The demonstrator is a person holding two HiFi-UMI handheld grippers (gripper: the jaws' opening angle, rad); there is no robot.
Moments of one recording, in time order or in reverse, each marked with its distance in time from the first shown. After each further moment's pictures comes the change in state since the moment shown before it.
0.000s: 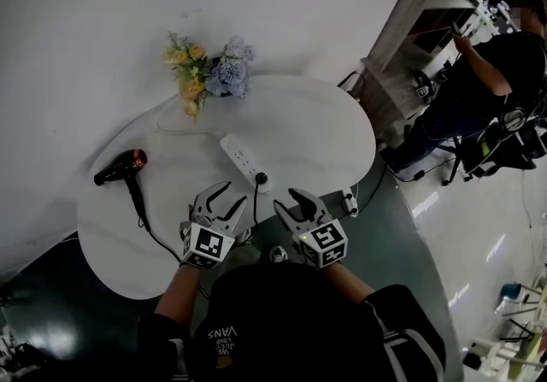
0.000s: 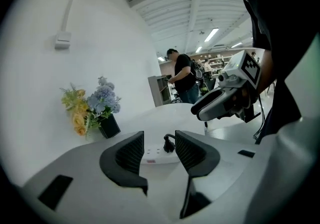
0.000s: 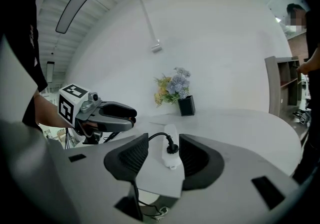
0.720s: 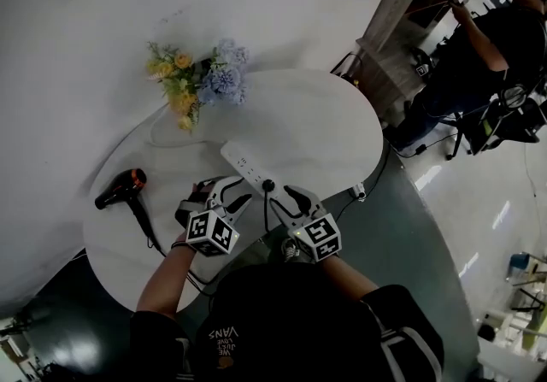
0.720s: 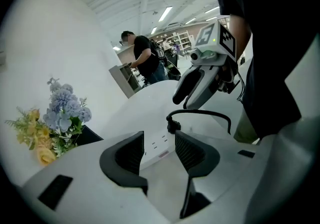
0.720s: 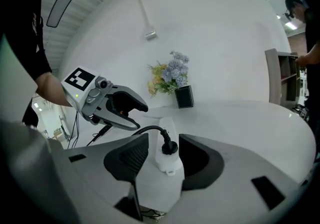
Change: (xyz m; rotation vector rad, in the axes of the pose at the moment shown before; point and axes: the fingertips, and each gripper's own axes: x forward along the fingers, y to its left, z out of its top) left arm 0.060 0.023 -0.037 0.432 0.177 -0.320; right arm 0.067 -0.018 -0.021 0.023 0.065 -0.042
